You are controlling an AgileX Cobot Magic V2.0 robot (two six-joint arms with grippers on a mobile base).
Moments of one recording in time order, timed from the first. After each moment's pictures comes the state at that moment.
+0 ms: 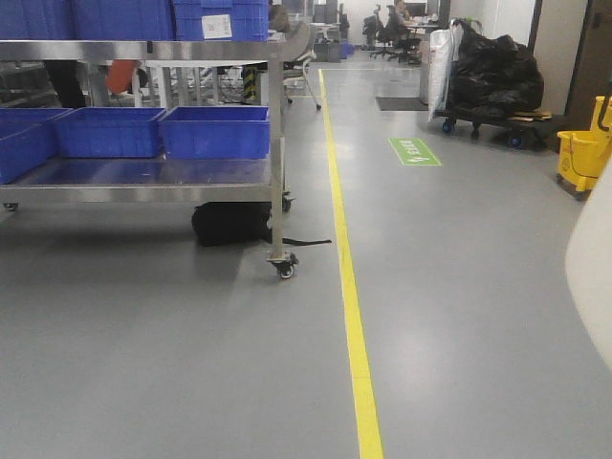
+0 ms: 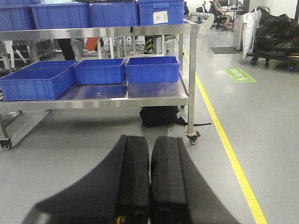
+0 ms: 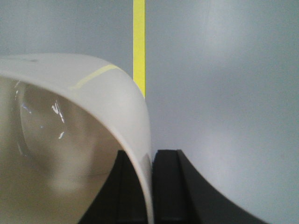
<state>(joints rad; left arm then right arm) -0.02 -0.01 0.01 -0.07 0.08 0.10 0.16 0.75 -0.72 -0.01 1.07 0.26</state>
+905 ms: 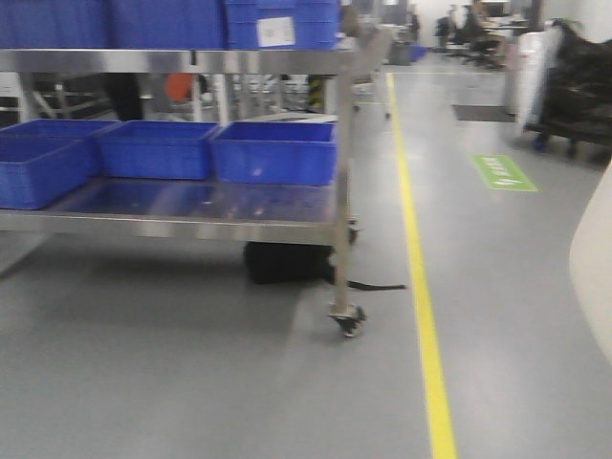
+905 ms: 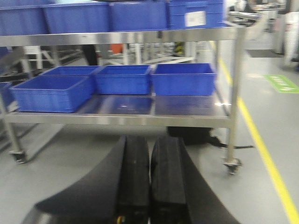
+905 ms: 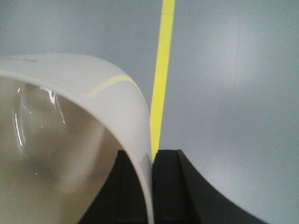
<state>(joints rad) -0.02 -0.01 0.01 -0.07 0.08 0.10 0.16 0.75 -0.72 -0.01 1.07 0.26</state>
